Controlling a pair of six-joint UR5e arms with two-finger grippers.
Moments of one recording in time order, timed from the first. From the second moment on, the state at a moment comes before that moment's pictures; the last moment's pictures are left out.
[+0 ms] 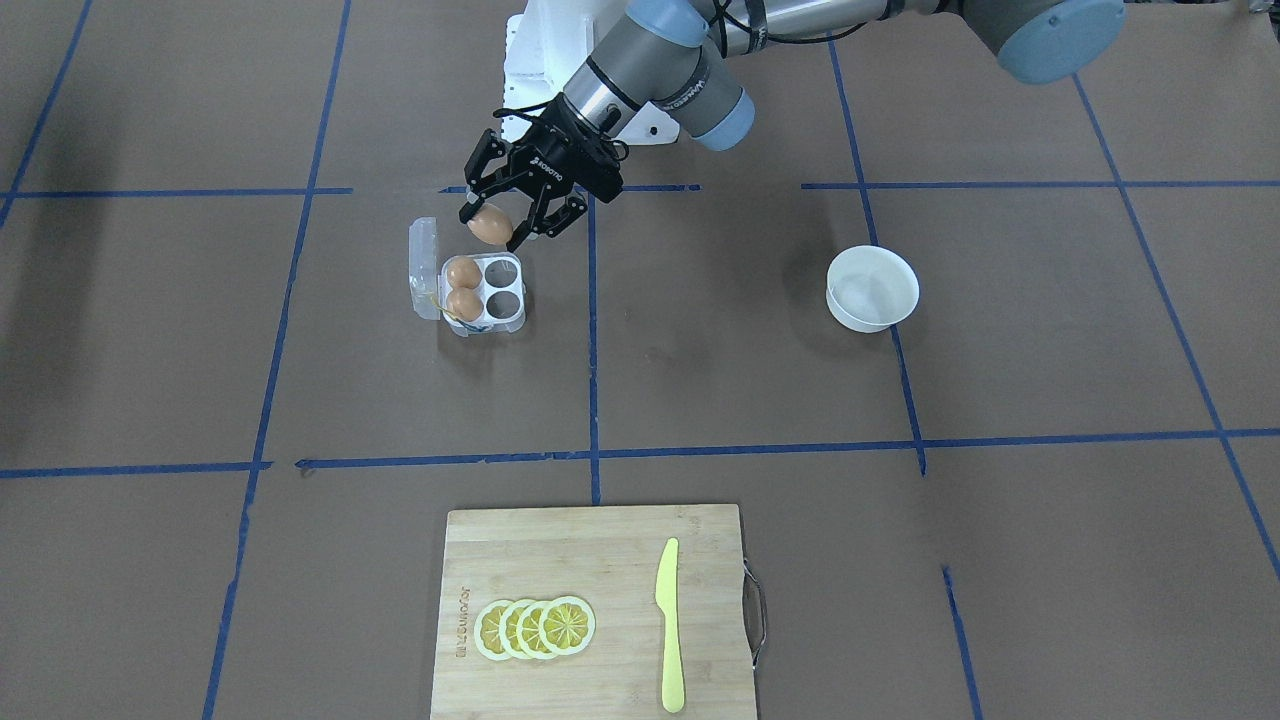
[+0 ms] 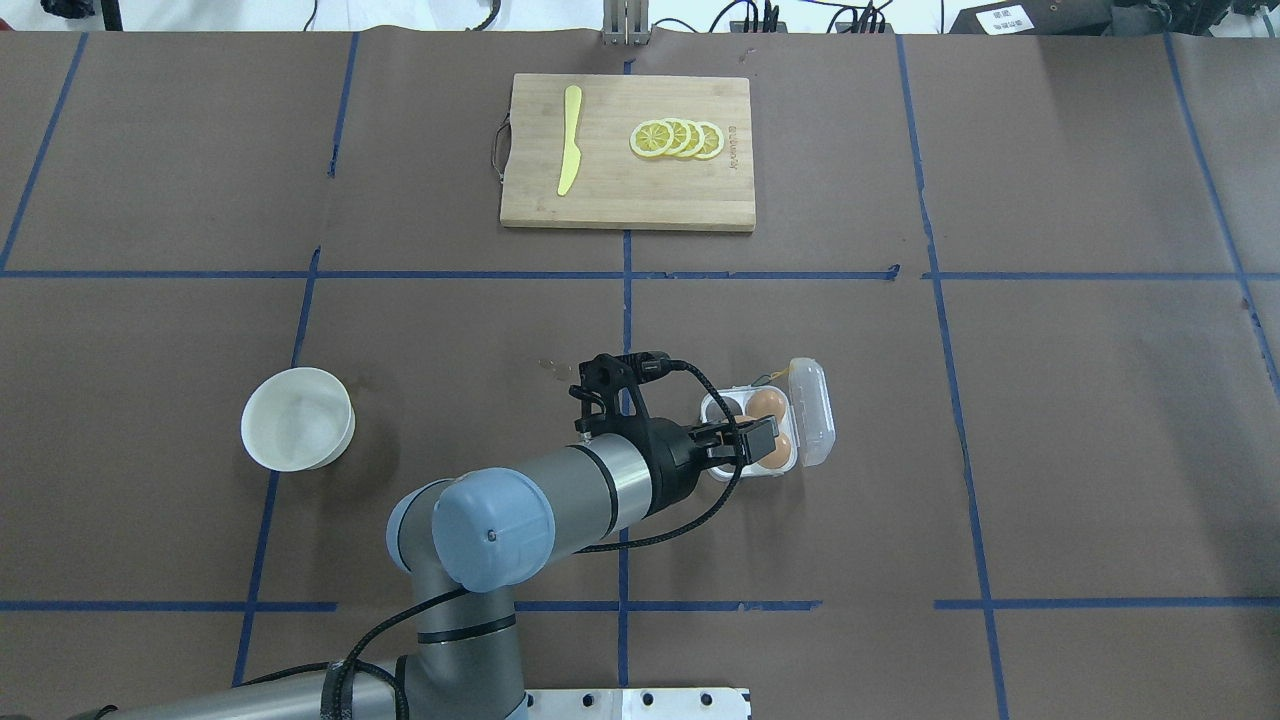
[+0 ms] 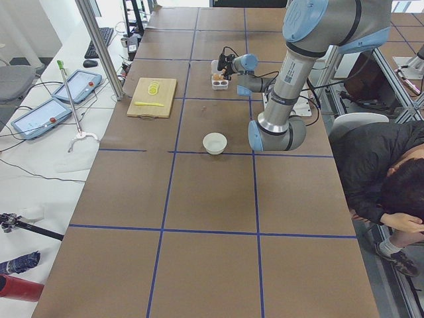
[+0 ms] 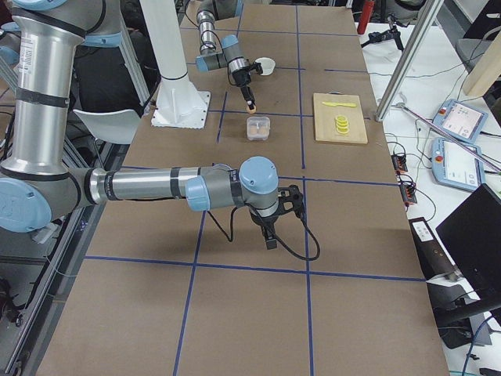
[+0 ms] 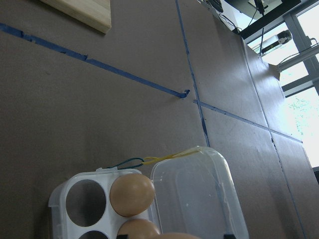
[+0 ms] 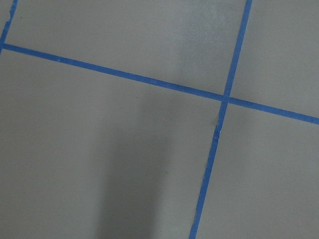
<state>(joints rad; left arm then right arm) -0.24 -2.29 -1.49 -2.56 -1.37 -1.42 1.54 -1.76 1.85 -1.45 2.40 -0.07</state>
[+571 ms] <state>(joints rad) -0.24 -2.29 -1.44 -2.56 -1.35 -1.43 1.54 -1.77 1.85 -1.45 2.40 -0.07</state>
